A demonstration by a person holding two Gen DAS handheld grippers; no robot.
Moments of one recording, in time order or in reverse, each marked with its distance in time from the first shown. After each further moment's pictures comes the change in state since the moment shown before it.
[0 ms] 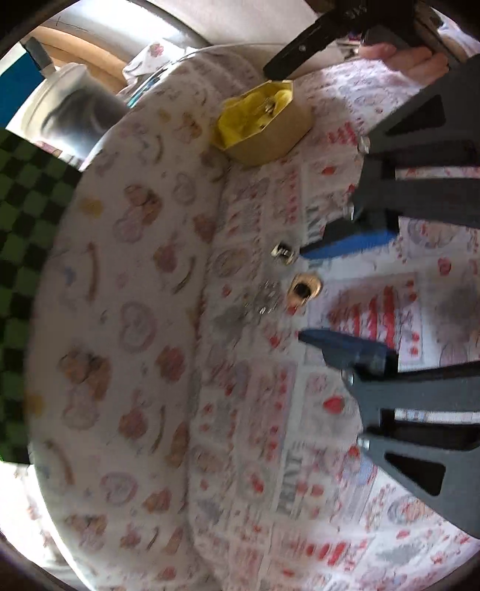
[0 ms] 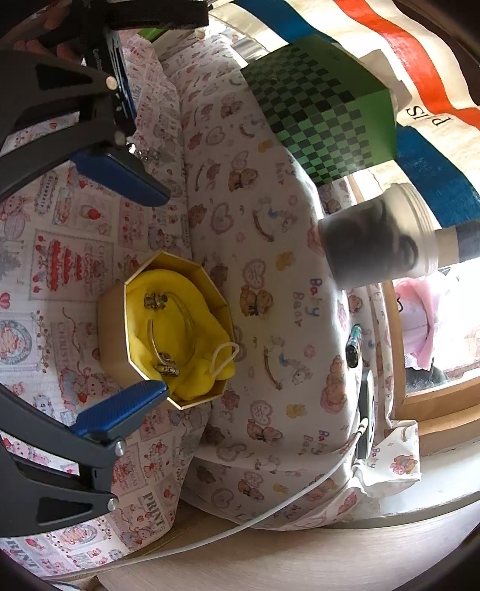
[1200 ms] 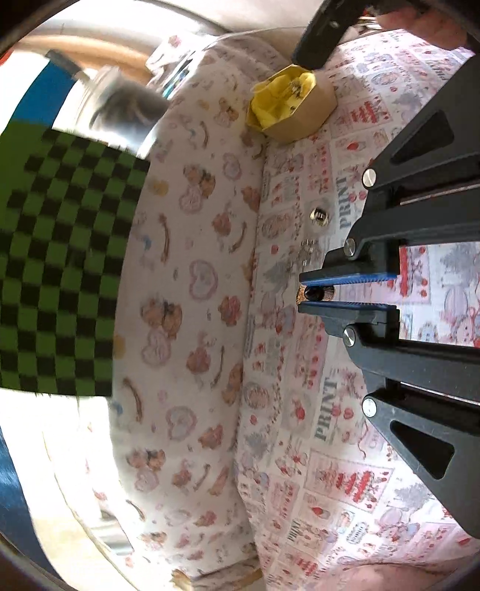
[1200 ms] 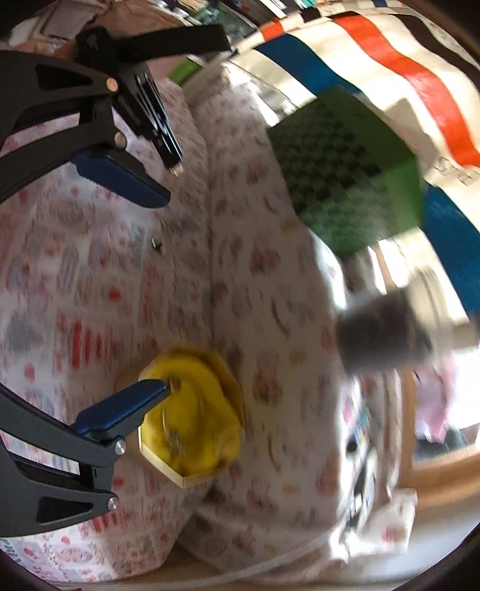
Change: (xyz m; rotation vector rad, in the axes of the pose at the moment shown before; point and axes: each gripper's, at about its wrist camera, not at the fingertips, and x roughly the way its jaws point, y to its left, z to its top) left arm -0.041 0.012 0.003 0.017 -0.201 0.150; right arm 0.001 0.060 0.014 -0.085 0.185 0.210
